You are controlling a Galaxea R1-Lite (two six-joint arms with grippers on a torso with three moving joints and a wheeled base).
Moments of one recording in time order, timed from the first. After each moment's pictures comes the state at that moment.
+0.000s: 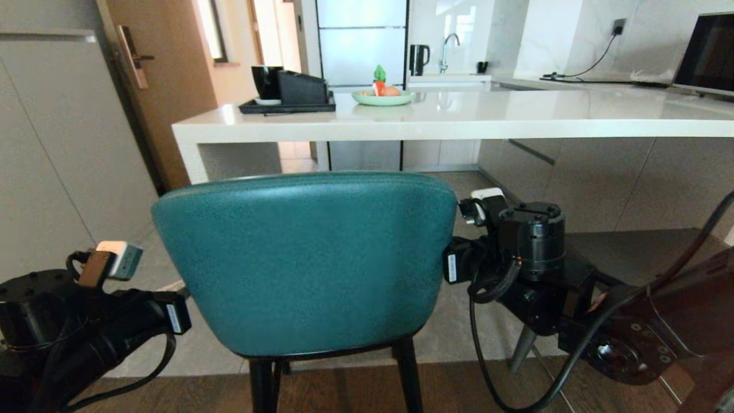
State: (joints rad) left arm -0.05 1.71 -0.19 -1.32 -0.18 -0.07; right arm 0.64 1.89 -0.83 -0.82 -0.38 0.02
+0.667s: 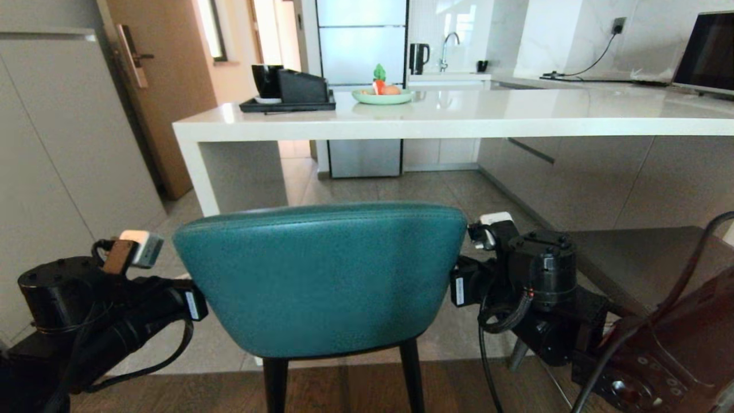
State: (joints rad) left arm -0.08 1.78 -0.27 -1.34 -0.18 -0.07; right arm 0.63 1.89 -0.65 -0.98 -0.38 0.03
